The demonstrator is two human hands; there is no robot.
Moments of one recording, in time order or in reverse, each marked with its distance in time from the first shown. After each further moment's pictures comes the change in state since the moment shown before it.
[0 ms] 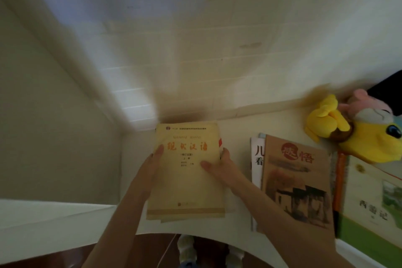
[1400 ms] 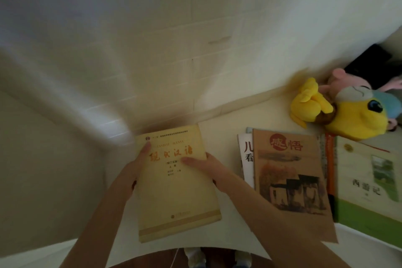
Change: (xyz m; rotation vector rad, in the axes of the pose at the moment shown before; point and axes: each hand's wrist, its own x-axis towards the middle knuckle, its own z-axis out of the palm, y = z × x) left_hand 0.044 0.026 -0.005 -0.049 -0.160 -0.046; right_hand 0.042 0.014 0.006 0.383 -0.209 0.061
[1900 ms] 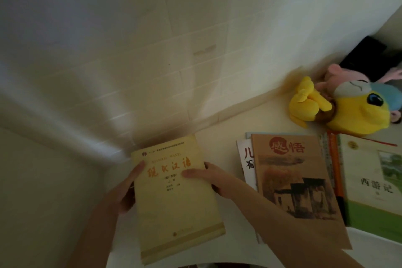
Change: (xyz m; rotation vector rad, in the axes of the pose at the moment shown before) left_hand 0.000 0.010 -0.014 -0.051 -0.009 -0.090; right_hand 0.009 0.000 -0.014 -0.003 -0.130 0.034
